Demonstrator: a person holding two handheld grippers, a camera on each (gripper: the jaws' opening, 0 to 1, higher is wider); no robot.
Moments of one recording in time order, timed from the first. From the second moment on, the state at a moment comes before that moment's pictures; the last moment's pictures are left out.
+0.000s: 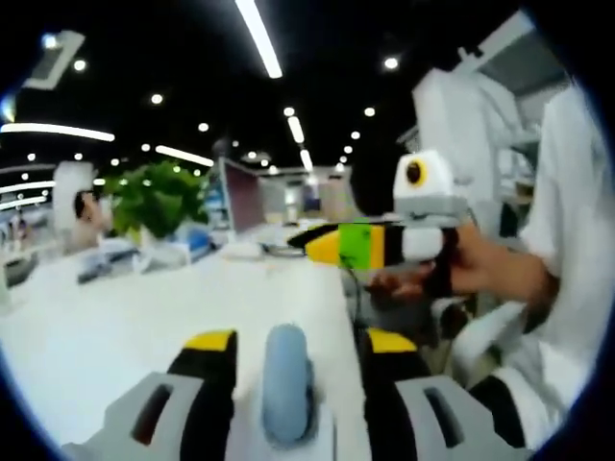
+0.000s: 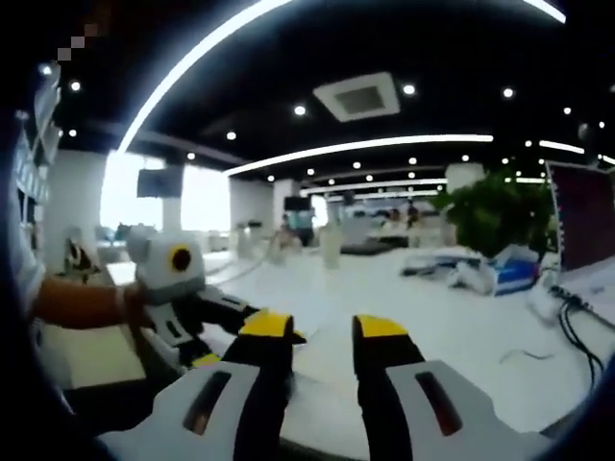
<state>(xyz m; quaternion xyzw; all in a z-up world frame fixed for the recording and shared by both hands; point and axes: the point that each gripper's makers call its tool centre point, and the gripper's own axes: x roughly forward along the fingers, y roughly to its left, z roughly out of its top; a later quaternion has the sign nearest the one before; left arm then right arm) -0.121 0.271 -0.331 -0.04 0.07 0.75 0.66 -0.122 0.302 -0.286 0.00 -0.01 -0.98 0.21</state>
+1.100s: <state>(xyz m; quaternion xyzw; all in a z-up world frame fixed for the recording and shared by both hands) -0.130 0.091 -0.330 -0.07 0.04 0.82 0.57 -0.085 0.303 -0.315 0.08 0.06 -0.95 0.28</state>
